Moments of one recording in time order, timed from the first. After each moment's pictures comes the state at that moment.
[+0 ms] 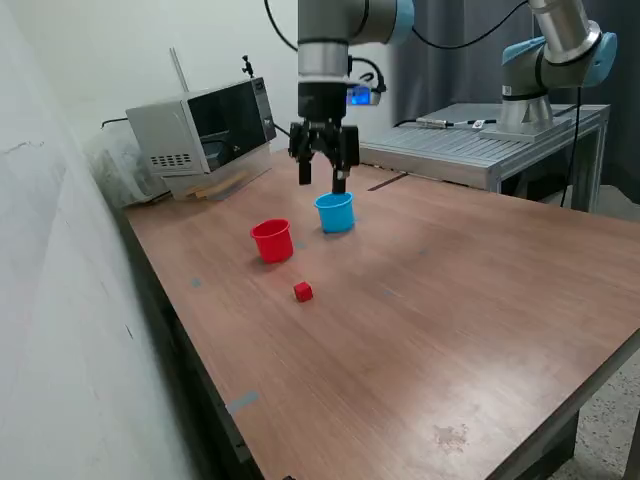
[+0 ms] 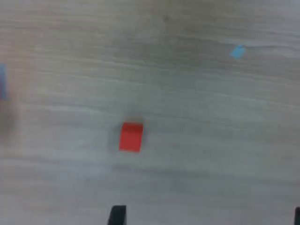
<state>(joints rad) 0.04 -0.84 1.16 -2.16 -1.57 3.10</state>
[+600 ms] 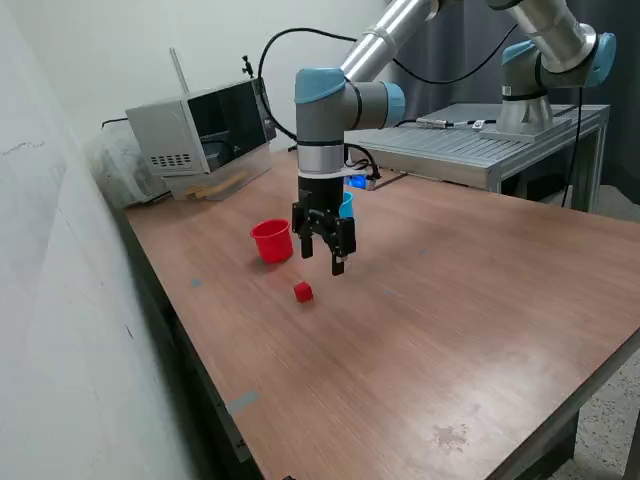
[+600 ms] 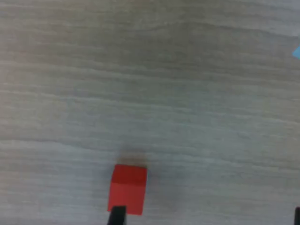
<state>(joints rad) 0.03 -0.64 1.11 -2.28 -1.58 3.11</state>
